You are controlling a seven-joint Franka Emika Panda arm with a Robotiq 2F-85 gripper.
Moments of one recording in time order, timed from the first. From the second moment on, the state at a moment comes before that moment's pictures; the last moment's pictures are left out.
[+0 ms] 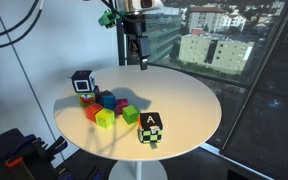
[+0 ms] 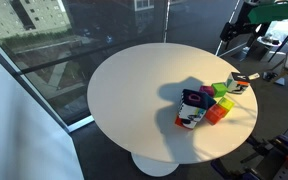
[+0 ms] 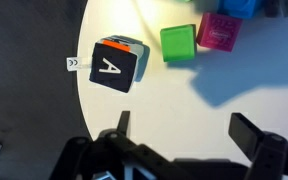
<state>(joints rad) -0.14 0.00 -0.09 -2.16 -0.19 2.18 0.48</state>
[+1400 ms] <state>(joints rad) -0.15 0.12 -0.19 -2.16 -0.19 2.18 0.52</state>
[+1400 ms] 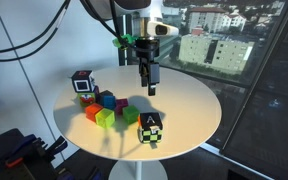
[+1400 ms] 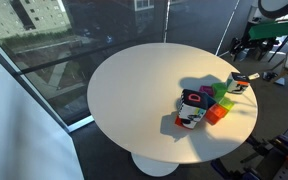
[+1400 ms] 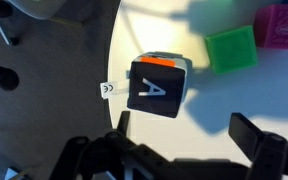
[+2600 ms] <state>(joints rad) -0.16 0.30 -0.30 -2.15 -0.19 2.30 0.67</state>
